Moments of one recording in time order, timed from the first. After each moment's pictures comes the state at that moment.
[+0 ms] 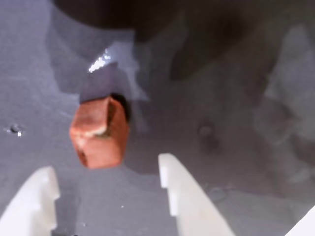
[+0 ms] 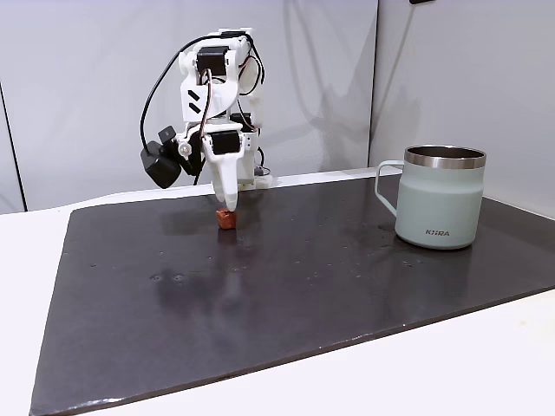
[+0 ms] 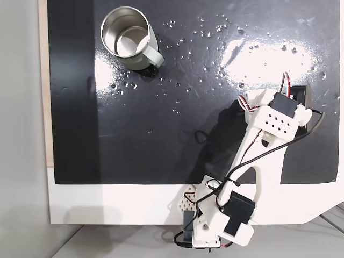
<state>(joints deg) 26.0 92.2 103.0 74.4 -28.9</state>
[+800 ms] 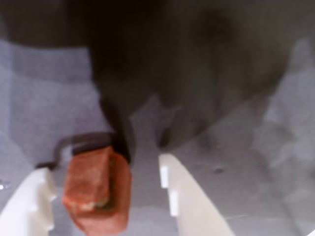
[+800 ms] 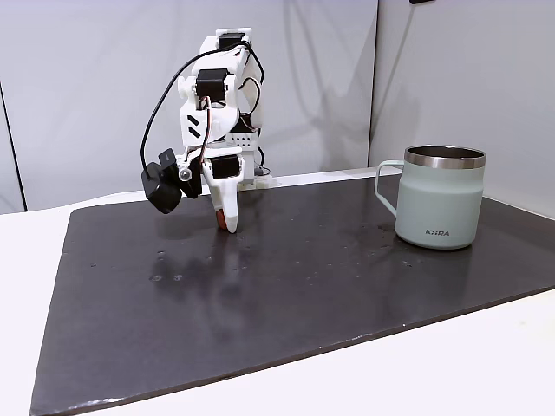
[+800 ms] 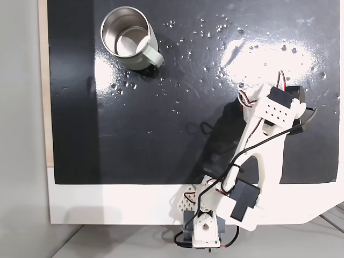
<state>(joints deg) 25.8 84.0 103.0 69.1 -28.8</state>
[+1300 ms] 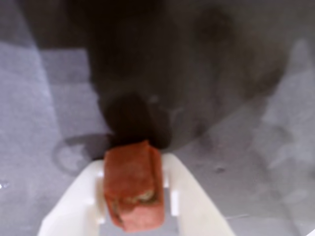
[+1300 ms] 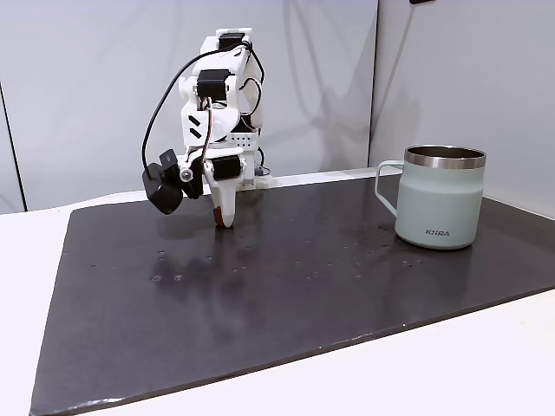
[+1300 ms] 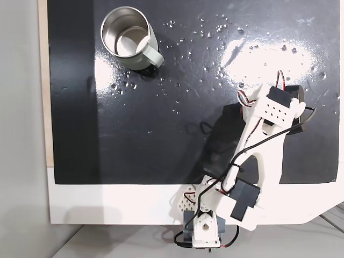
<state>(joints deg) 25.7 84.0 103.0 69.1 -28.8</state>
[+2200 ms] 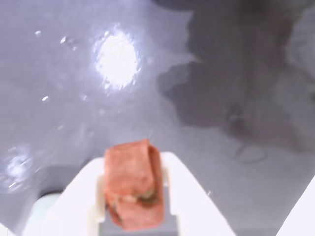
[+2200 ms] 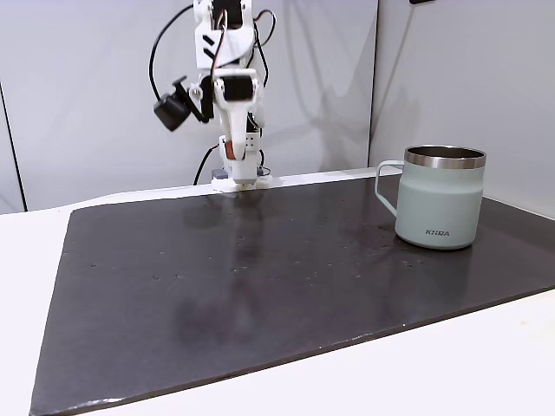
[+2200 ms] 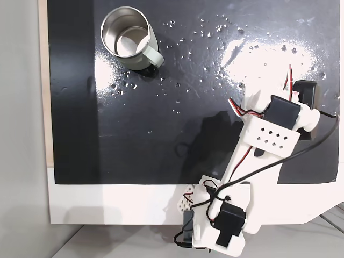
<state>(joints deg) 20.5 101.7 85.0 93.8 -17.6</state>
